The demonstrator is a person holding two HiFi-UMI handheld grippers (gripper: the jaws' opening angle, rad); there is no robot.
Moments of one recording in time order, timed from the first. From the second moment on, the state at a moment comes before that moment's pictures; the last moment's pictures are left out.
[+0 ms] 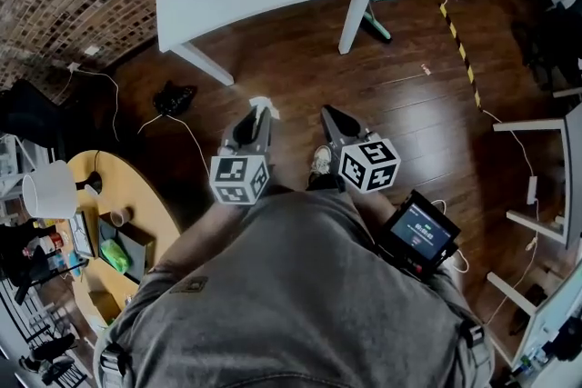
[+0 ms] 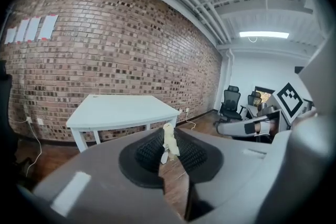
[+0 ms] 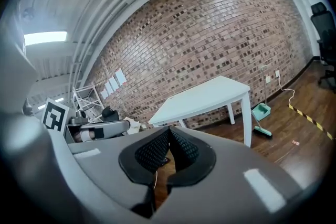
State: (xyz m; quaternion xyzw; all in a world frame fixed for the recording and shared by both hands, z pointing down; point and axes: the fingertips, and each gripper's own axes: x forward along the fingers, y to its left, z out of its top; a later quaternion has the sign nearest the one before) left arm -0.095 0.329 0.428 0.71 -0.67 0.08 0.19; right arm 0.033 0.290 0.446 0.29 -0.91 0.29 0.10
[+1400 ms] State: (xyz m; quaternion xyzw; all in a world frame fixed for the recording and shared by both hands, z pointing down) left arm -0.160 0.044 0.465 0.73 -0.63 0.06 0.23; right arm -0.026 0.021 0.470 0.34 -0.89 0.29 0.13
